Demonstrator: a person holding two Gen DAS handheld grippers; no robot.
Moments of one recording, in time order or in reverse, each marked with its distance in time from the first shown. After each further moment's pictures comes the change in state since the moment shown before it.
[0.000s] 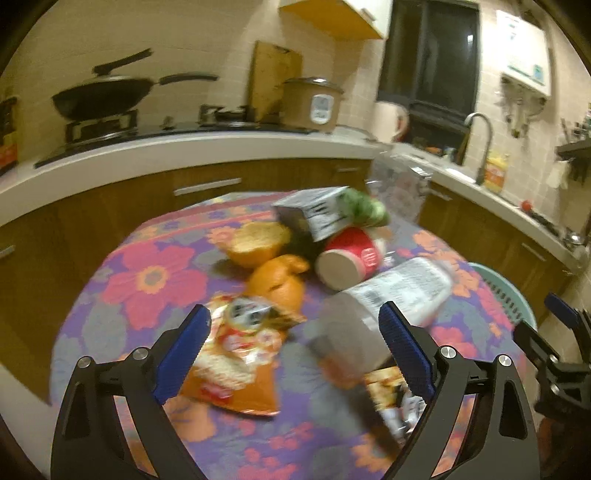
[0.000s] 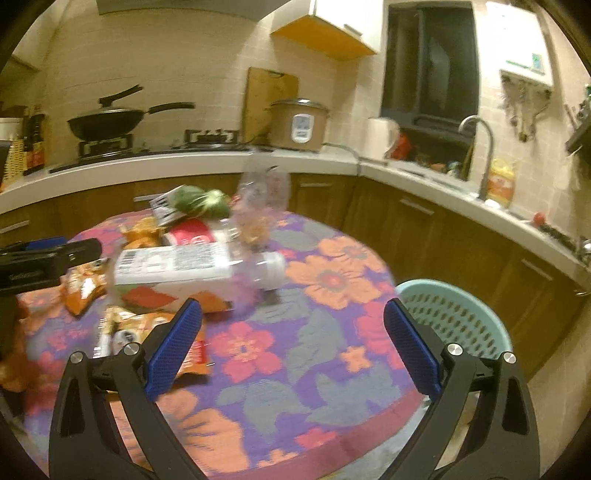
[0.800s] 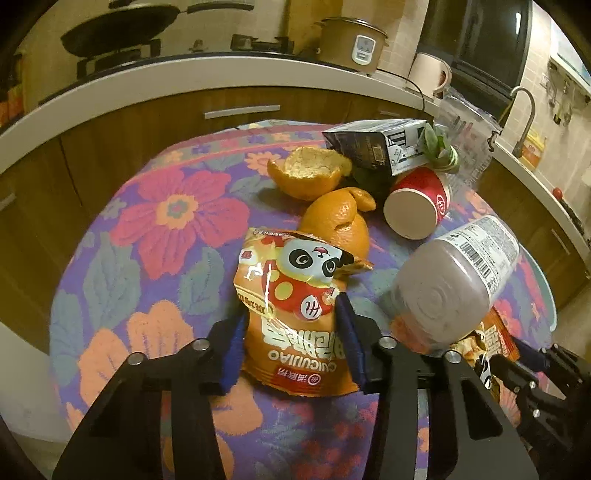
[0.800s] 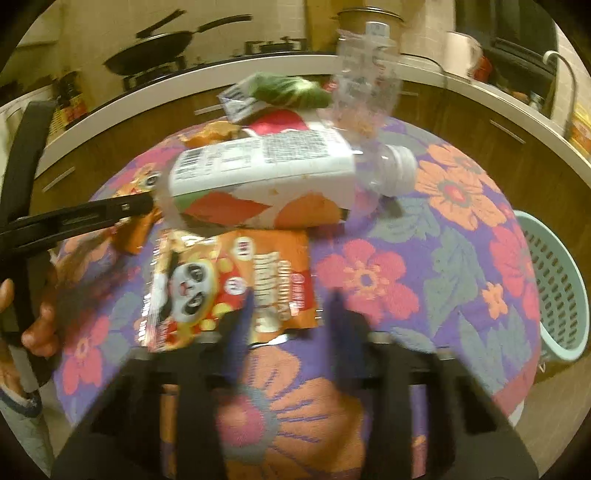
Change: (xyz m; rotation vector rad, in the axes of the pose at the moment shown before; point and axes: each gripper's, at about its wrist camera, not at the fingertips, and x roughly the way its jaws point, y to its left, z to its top) left arm 0.039 0.032 -0.011 -0.067 0.236 0.059; right arm 0.052 0.042 -0.024 -0.024 0.340 0.279
